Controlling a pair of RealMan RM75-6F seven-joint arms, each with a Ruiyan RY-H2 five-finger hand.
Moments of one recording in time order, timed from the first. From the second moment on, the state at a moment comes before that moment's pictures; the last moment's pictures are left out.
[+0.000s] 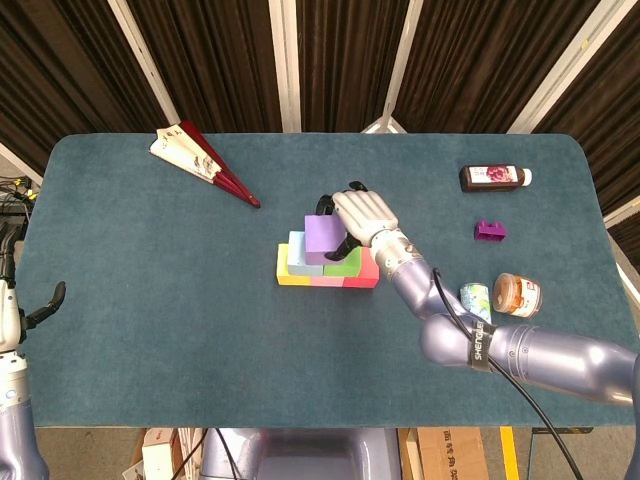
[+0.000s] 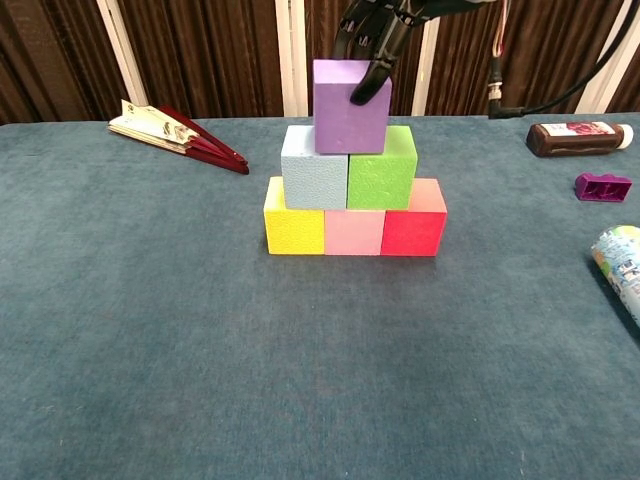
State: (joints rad) left arm -0.17 -1.40 -0.26 -1.42 1.36 1.62 -0.07; right arm 1.38 -1.15 0.21 -1.69 -0.21 0.69 -0.32
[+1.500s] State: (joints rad) left arm -0.17 -1.41 -0.27 -1.42 1.34 1.62 -0.04; right arm 1.42 -1.10 0.17 -1.73 -0.21 0.68 -0.32
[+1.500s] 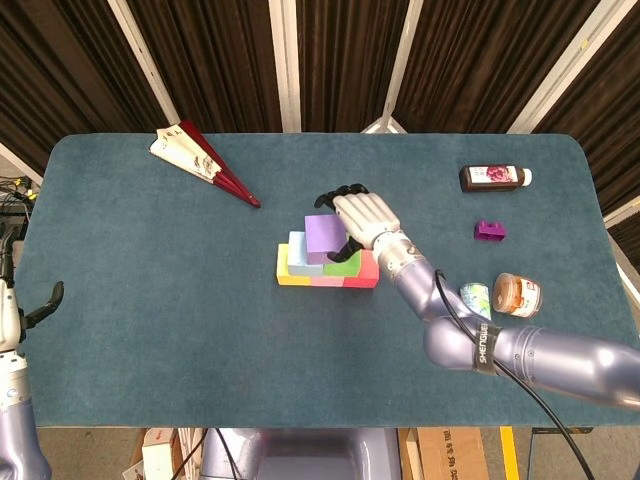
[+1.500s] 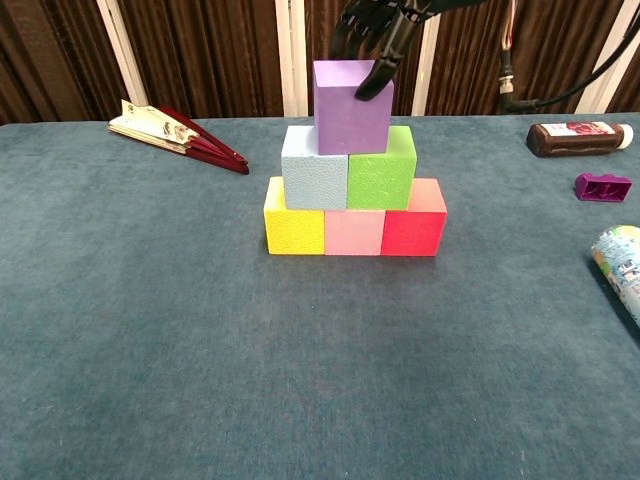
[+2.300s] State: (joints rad) left arm -0.17 -1.38 -0.26 -1.43 1.34 1.59 -0.04; right arm 1.20 -0.89 0.25 -2.00 -0.42 0.92 -0.17
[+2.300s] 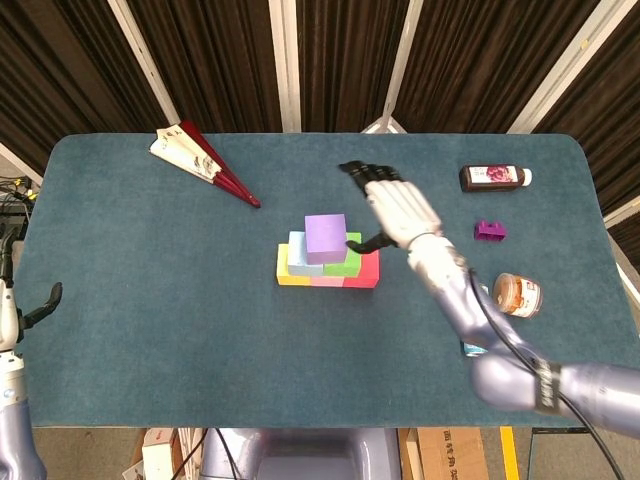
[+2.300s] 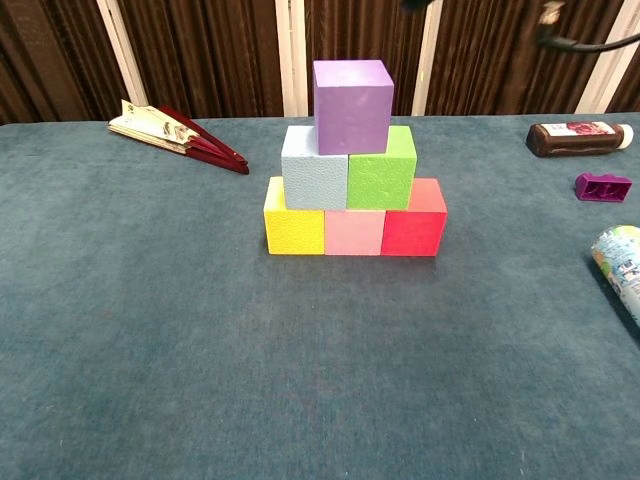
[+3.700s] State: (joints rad) left arm -0.05 -1.22 -0.15 -1.66 1.36 1.61 -0.02; right arm 0.22 -1.18 -0.13 -1.72 -1.37 1.76 -0.25
